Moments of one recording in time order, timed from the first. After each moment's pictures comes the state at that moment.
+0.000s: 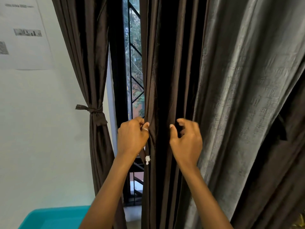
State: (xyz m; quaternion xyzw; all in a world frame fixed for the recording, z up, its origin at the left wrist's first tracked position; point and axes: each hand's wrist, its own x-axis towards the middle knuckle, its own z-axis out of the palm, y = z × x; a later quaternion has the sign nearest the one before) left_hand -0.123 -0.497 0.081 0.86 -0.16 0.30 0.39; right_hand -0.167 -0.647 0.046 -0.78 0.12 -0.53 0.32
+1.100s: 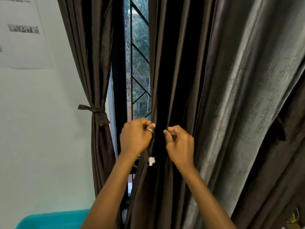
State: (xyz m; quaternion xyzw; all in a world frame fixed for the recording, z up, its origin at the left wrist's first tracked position) left_hand -0.103 -0.488 0.078 0.84 -0.20 0.25 0.43; right_hand -0.147 -0.634 0.036 -0.82 0.04 -0.48 0.32
